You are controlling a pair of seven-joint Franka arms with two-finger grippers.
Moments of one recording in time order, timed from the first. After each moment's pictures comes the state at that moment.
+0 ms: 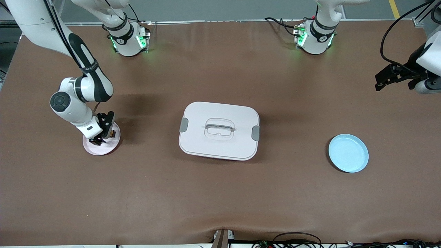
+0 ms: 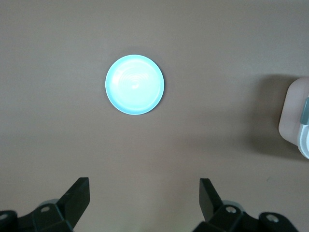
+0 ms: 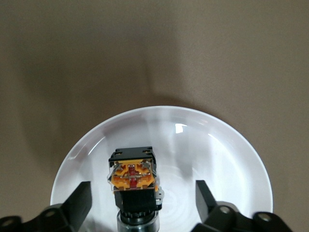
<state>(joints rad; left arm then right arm) -0.03 -0.05 -0.04 -1.60 0.05 1.57 -0.08 -0.08 0.38 0.01 -2.28 -0.12 2.70 -1.40</state>
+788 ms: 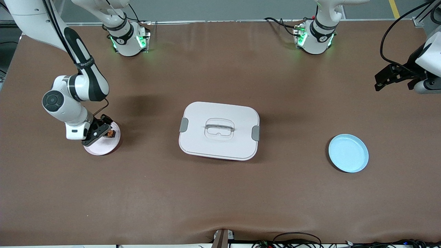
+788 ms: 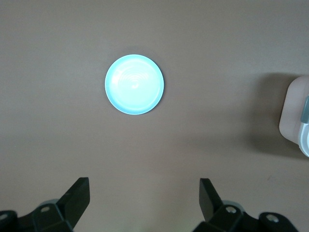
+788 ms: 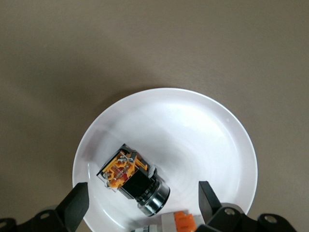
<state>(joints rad) -0.03 -0.04 -0.04 -1.60 0.05 1.57 -0.08 -0.08 0.32 0.01 -2.25 -0.12 2.59 -0.61</state>
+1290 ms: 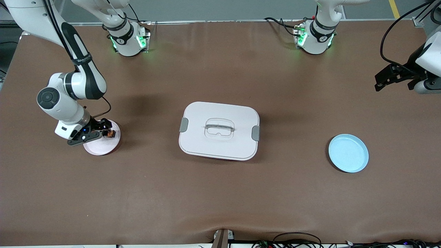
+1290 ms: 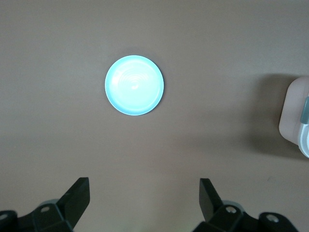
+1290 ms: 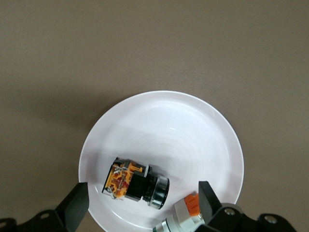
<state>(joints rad) -0.03 -0.04 -0.04 -1.60 0.05 1.57 -0.08 -0.08 0.29 0.02 -2.24 -0.12 2.57 -0.22</state>
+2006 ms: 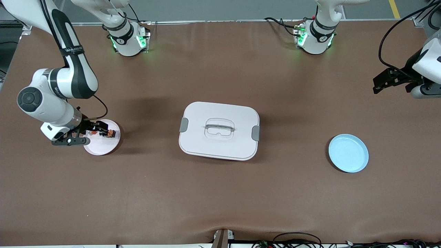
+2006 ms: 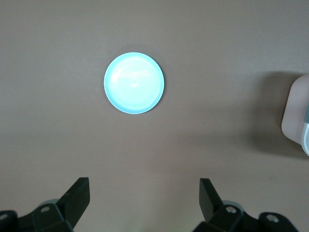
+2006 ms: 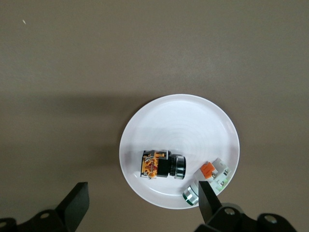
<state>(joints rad) -0.03 -0.03 -0.04 -1.60 0.05 1.57 -0.08 -0.05 0.22 0.03 -2.05 -0.04 2.23 -0.01</state>
